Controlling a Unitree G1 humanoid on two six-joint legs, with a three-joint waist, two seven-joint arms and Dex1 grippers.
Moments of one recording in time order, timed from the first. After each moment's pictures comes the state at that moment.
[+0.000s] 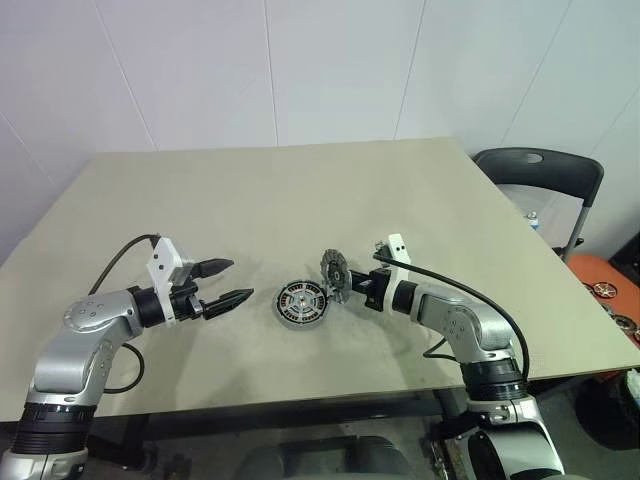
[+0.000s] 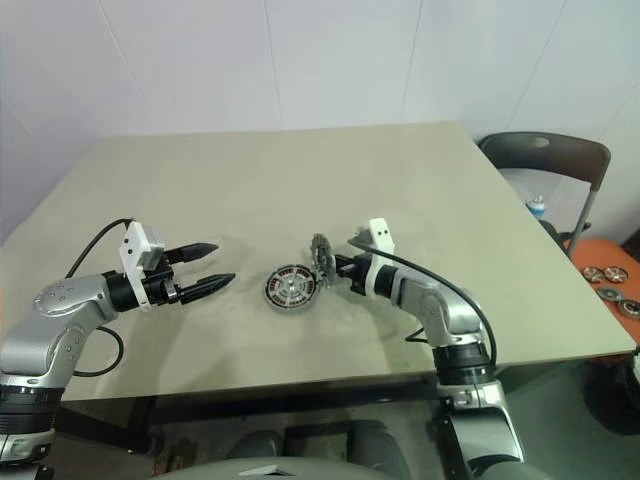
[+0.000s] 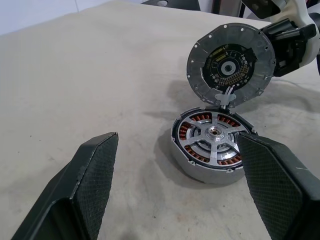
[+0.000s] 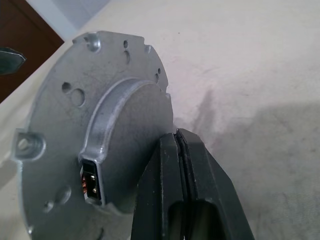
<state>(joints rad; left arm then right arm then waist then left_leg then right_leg) -0.13 0.68 0.14 -0.13 -0.49 0.38 -0.98 -0.44 -0.24 0.00 0.06 0.48 0.89 0.61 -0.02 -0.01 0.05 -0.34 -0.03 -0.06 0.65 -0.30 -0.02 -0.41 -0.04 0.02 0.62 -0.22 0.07</state>
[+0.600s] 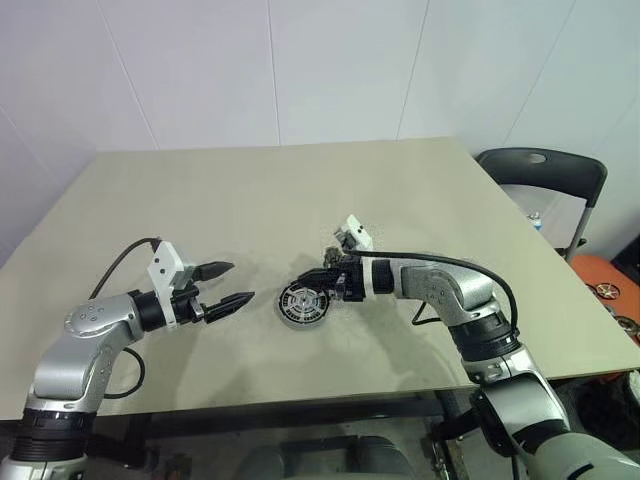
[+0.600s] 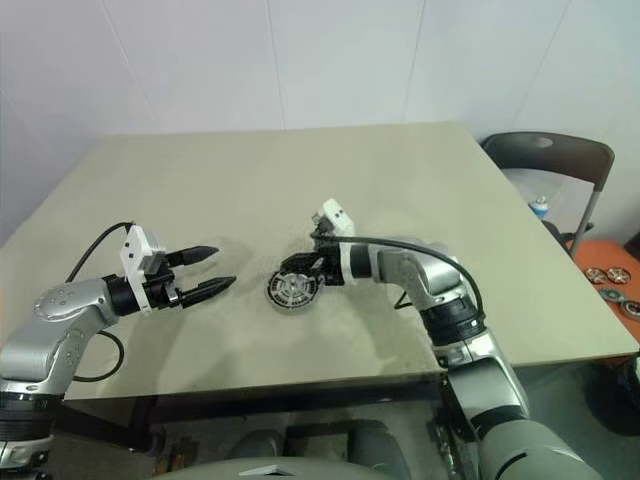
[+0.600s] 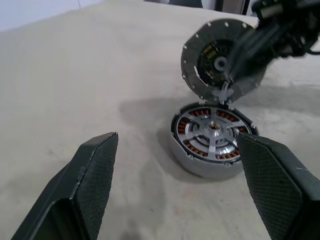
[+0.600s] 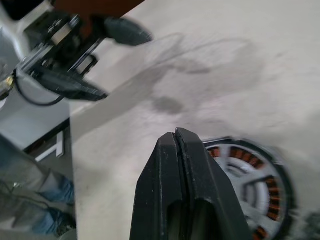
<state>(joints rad) -0.09 0.68 0.14 -0.17 -0.49 0.38 -0.95 -0.68 -0.32 0.21 0.14 0.53 0.96 0.88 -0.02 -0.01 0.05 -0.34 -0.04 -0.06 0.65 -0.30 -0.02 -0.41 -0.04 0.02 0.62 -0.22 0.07</state>
